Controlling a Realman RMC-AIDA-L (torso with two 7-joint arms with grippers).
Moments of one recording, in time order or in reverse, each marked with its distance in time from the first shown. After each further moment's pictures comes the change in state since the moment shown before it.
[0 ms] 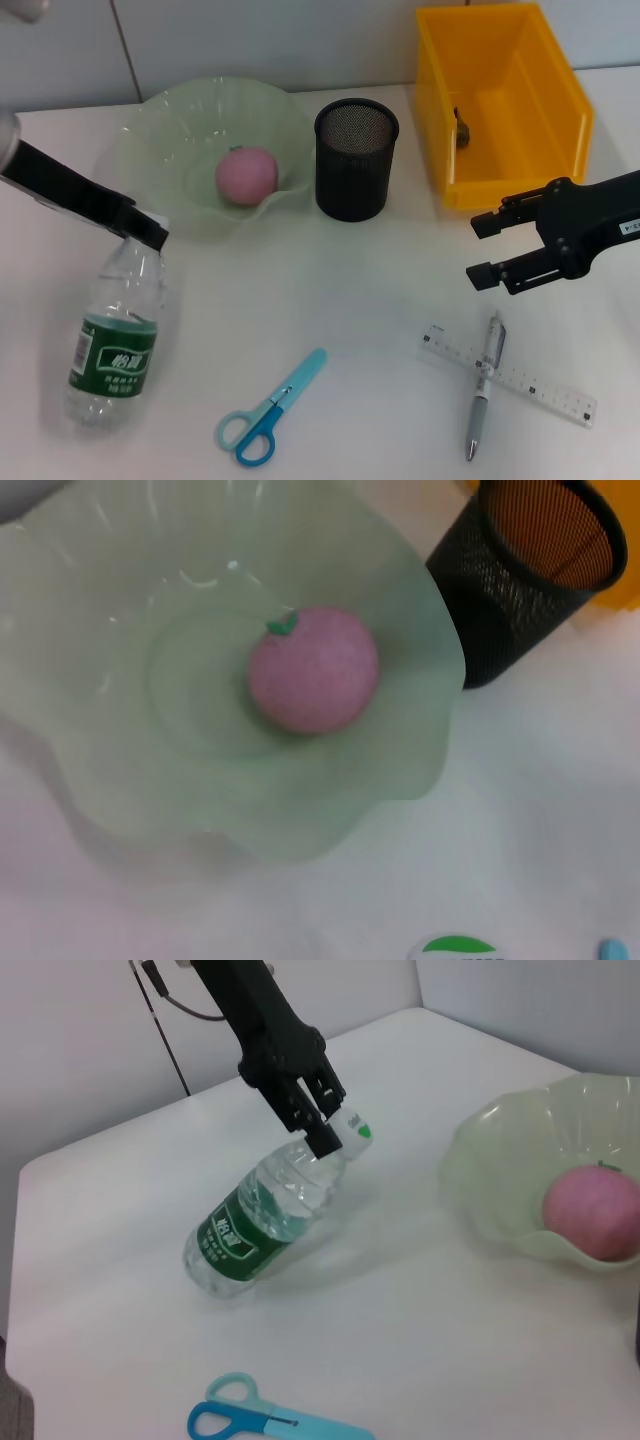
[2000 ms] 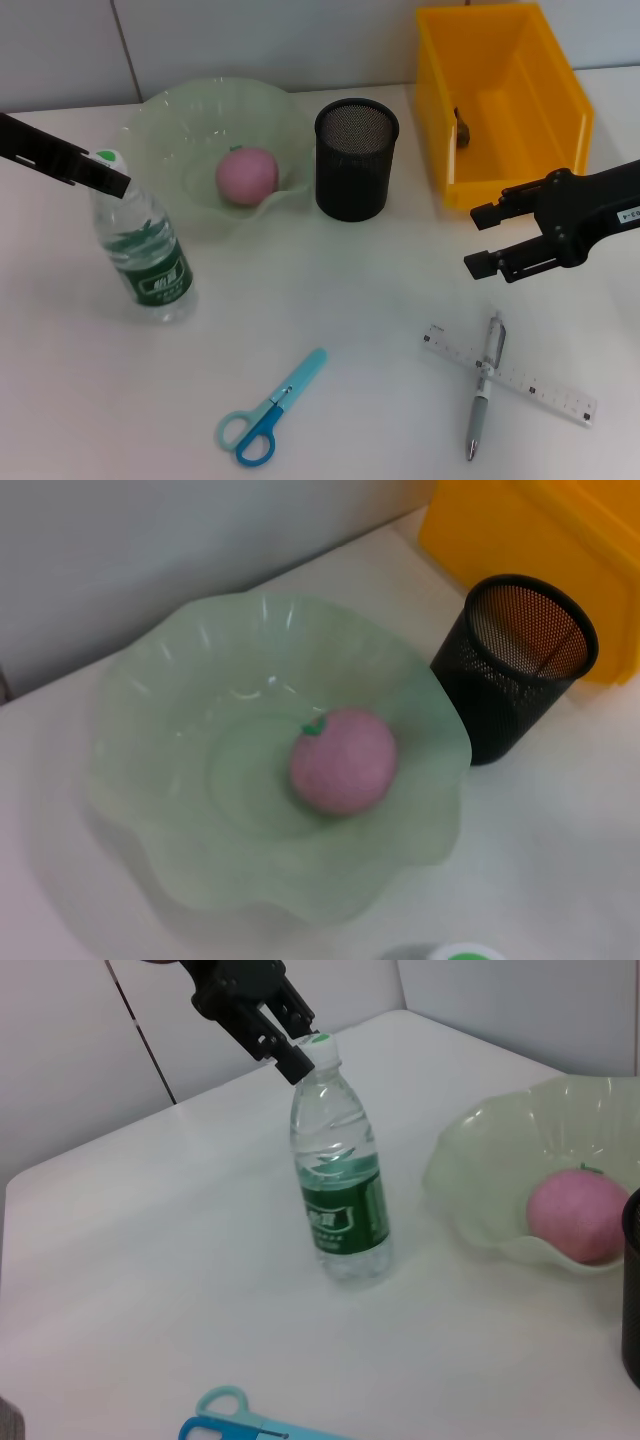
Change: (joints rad) left arm 0.059 -0.001 -0.038 0.280 -0.030 0.093 0.017; right arm 0.015 -0.004 0.006 -0.003 -0.005 0.004 0.043
